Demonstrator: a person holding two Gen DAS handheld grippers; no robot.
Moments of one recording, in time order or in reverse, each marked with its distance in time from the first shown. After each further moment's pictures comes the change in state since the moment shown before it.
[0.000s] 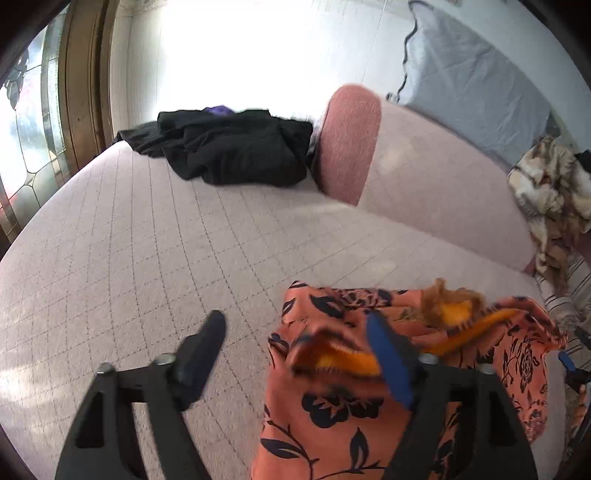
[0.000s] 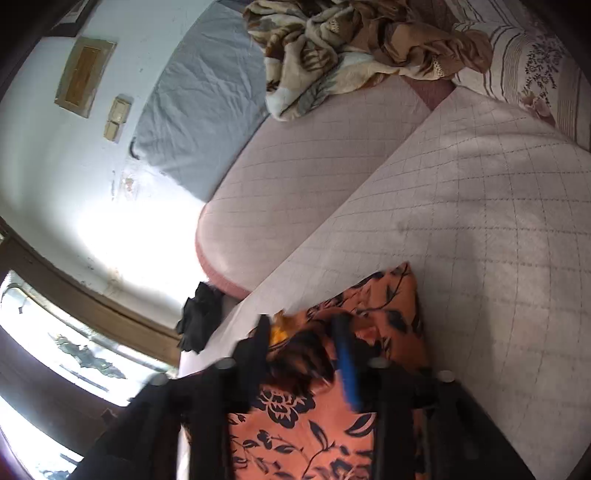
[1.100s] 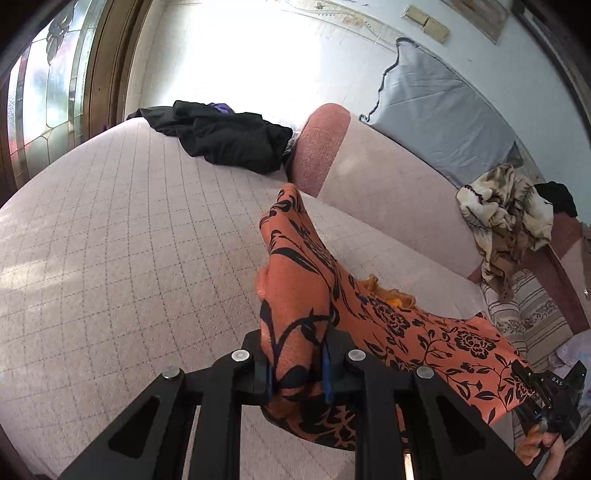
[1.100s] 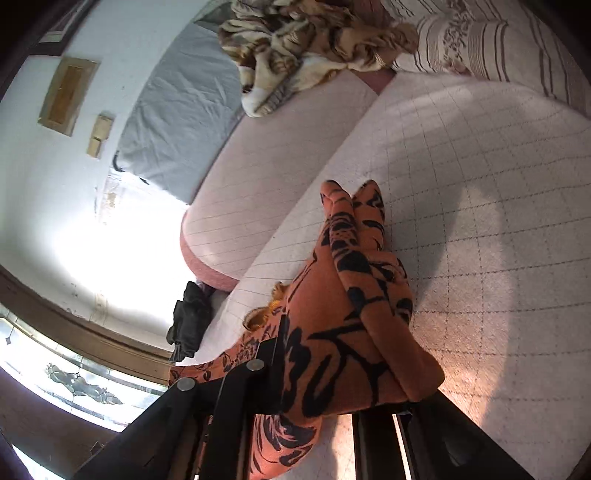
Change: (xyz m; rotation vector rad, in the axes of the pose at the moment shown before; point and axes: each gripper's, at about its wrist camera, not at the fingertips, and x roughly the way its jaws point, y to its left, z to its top) left arm -0.154 -0.017 -0.105 -0.126 -0.095 -0.191; right arm -0.073 0.040 -0.114 0.120 -0.083 -0.043
